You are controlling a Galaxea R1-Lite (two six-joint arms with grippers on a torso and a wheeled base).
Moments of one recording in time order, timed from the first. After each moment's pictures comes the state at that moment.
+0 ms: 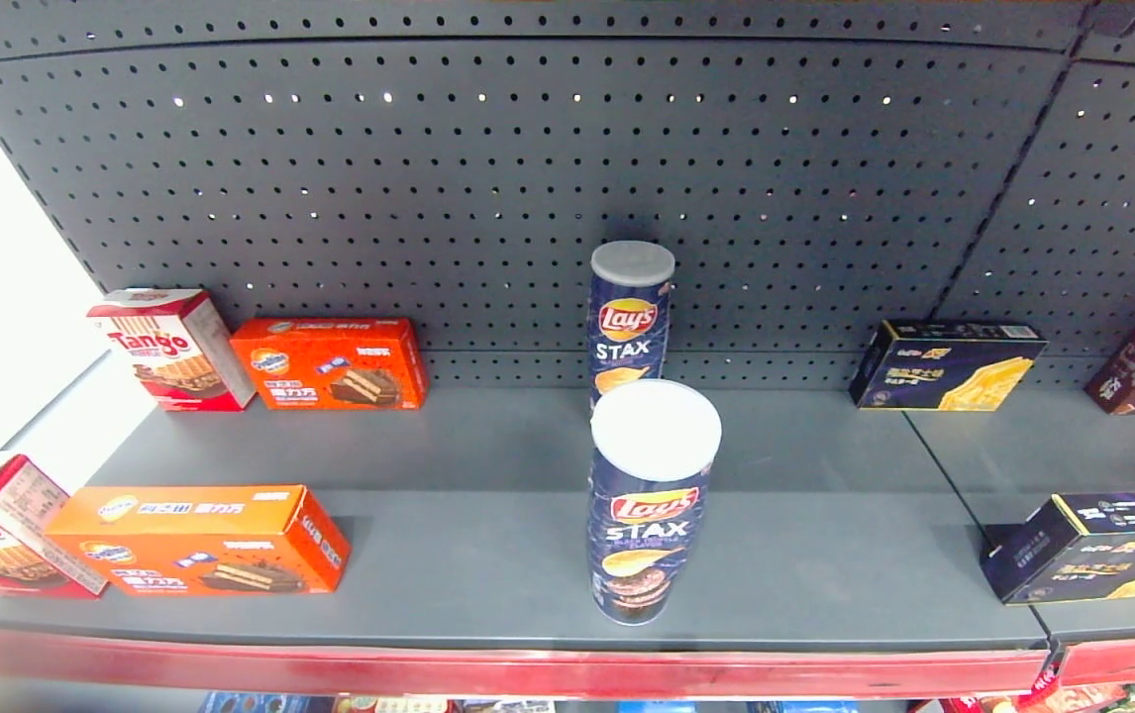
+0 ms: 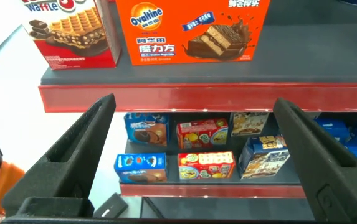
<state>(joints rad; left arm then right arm) 0.00 0.00 0.00 0.00 0.01 0.01 0.01 0.01 0.00 0.00 -0.07 0.00</state>
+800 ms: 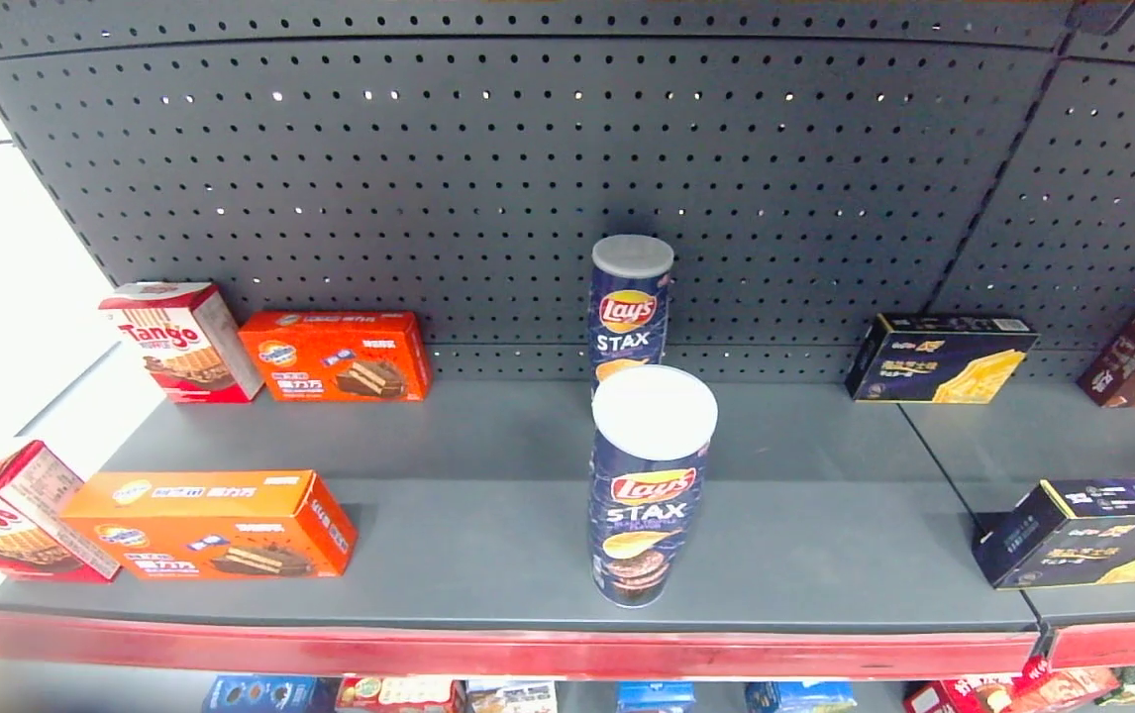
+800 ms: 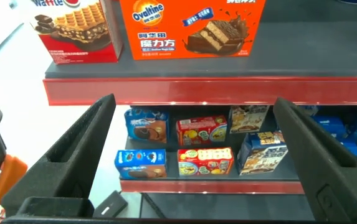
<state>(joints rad) 0.00 0.00 0.00 0.00 0.01 0.00 0.01 0.01 0.00 0.00 -0.07 0.00</state>
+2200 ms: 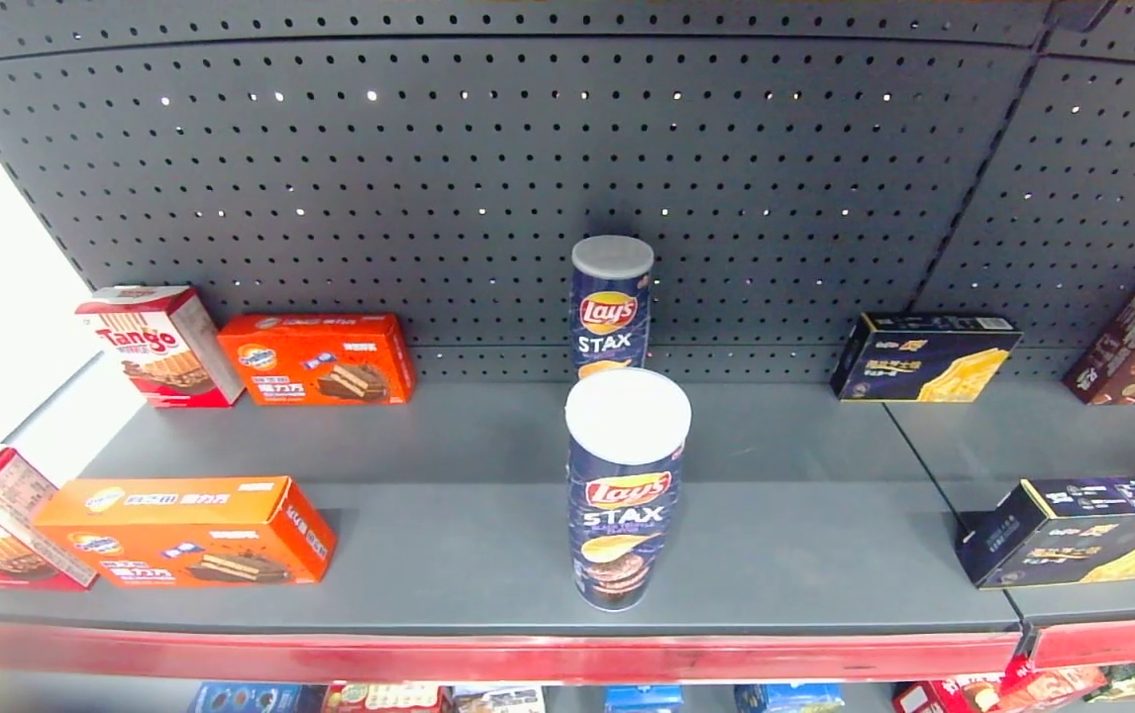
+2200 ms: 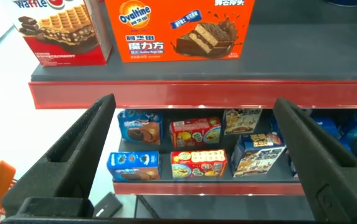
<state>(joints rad) 0.00 0.00 0.00 0.00 0.01 0.00 0.01 0.01 0.00 0.00 -0.07 0.00</state>
